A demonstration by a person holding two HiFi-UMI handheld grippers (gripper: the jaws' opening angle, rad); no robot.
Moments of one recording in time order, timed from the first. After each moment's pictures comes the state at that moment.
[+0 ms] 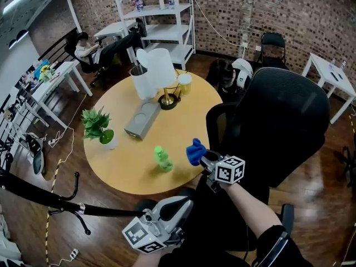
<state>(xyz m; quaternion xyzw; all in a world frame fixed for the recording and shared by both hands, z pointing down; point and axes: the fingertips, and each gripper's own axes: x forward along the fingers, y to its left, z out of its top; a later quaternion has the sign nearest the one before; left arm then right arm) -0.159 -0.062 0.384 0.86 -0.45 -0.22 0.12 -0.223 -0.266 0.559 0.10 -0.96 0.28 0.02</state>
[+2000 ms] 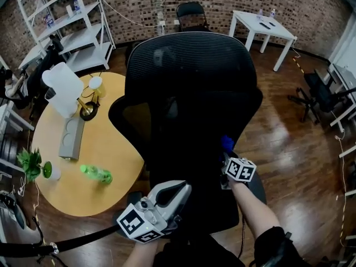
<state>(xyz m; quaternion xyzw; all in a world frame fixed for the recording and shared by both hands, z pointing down) 0.019 -0.146 0.403 0.93 -0.24 -0.20 0.17 0.206 -0.321 0.685 0.57 -0.75 0.33 0.04</state>
